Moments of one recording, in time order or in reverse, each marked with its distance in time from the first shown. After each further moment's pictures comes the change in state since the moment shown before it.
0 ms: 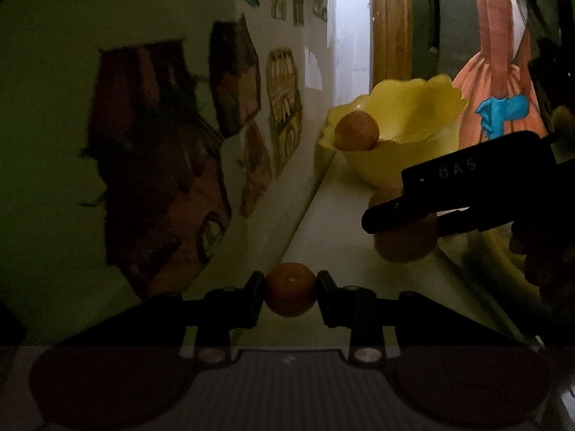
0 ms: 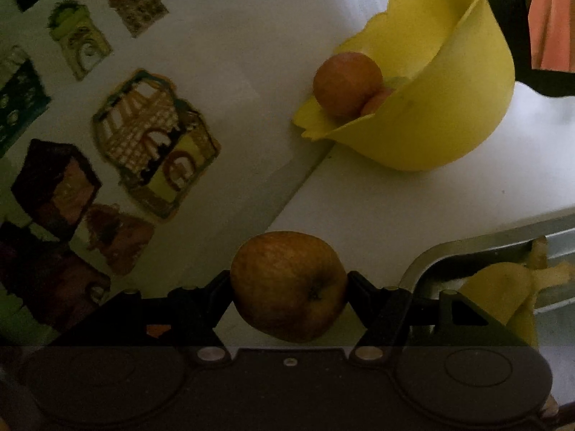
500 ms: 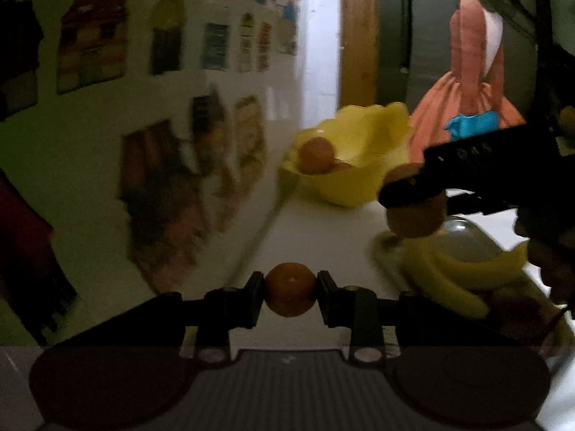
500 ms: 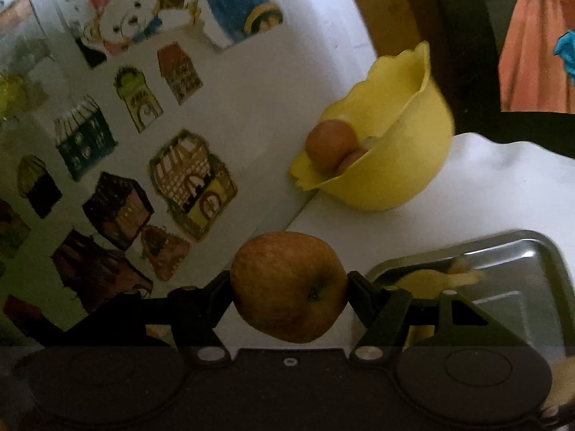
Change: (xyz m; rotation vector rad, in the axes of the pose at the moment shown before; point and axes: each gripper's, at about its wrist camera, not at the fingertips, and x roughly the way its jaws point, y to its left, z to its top) left arm -0.070 -0.031 0.005 -0.020 -0.016 -0.077; right arm -0.109 0.003 0.000 -0.014 -0.110 -0.037
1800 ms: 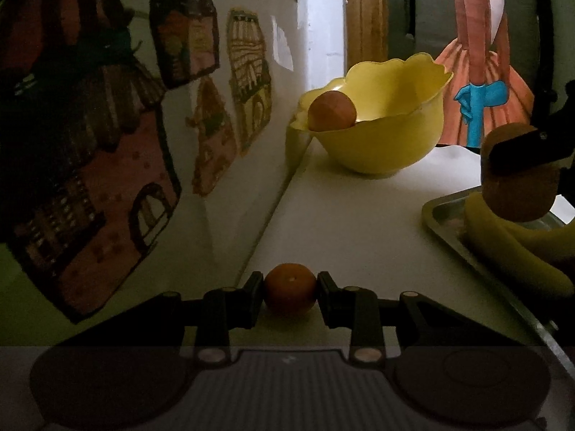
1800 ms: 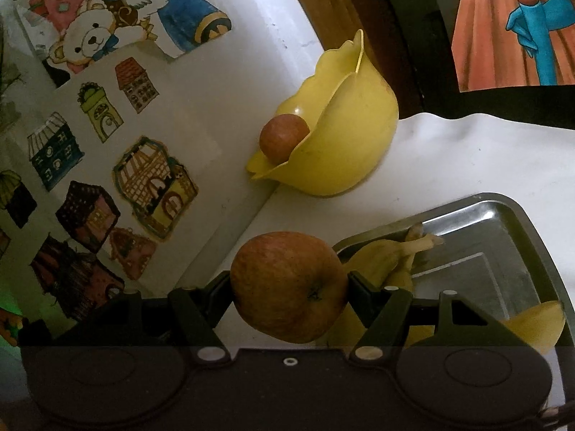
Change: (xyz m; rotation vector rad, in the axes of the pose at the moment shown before) left arm 0.124 0.027 -0.012 0.076 0.015 -0.008; right arm 0.000 -0.024 -0.022 0.102 -0.030 -0.063
